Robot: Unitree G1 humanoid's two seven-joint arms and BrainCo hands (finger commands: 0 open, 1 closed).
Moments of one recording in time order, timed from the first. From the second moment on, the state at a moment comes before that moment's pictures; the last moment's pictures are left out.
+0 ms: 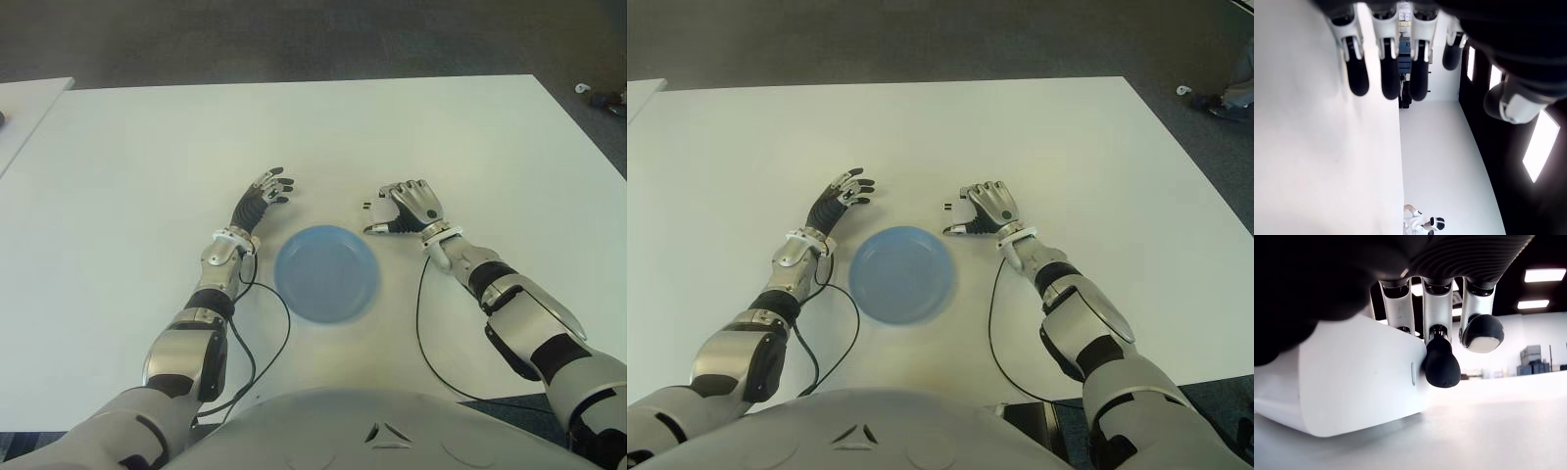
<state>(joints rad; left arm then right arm) -0.42 0.12 0.10 1.07 -0.10 -0.56 -0.38 -0.66 -0.39 0.74 1.25 -0.91 -0.43 -0.85</state>
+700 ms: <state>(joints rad) -0.44 0.12 0.10 1.10 -0.10 -0.54 -0.39 -0.67 -0.43 0.72 1.22 -0.90 -0.47 -0.81</state>
